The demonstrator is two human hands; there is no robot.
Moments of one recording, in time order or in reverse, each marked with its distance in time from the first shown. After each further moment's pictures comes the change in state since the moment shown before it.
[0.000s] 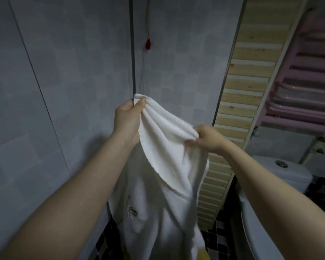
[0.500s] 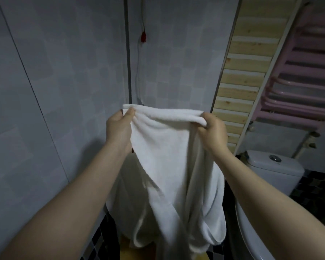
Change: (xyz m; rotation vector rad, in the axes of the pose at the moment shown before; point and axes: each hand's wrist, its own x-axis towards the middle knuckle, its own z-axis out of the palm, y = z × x) left_hand -0.004 -0.031 -0.018 -0.050 0.114 -0.058; right_hand -0.005 0.024 0.027 0.085 0.666 0.000
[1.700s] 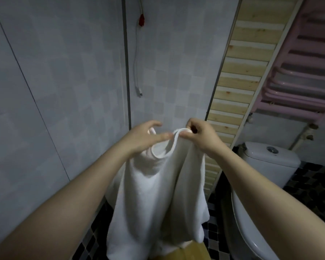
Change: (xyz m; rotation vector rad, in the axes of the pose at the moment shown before) left_hand -0.020 -0.032 -0.004 0.964 -0.629 -0.010; right_hand -0.019 -0.007 0.005 0.184 -0.428 0.080
